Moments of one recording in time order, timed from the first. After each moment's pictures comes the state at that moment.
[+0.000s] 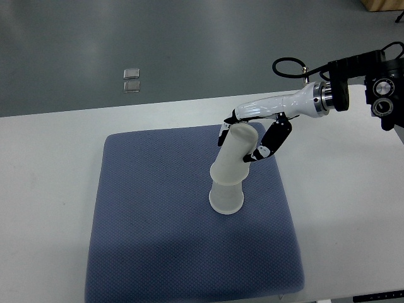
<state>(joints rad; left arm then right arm) 0.05 0.00 -0.20 -0.12 0.12 -0.18 0.06 1.13 -0.65 0.36 1.42 -1.23 0.60 0.12</state>
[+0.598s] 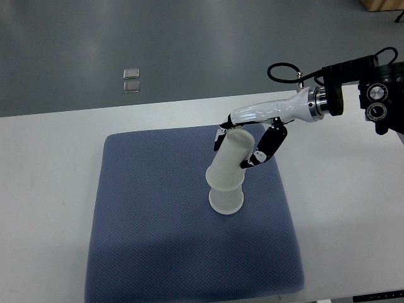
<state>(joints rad) 0.05 0.00 -0.20 -0.12 0.12 -0.18 0.06 1.11 -0.63 0.36 1.42 -1.23 0.59 0.11</state>
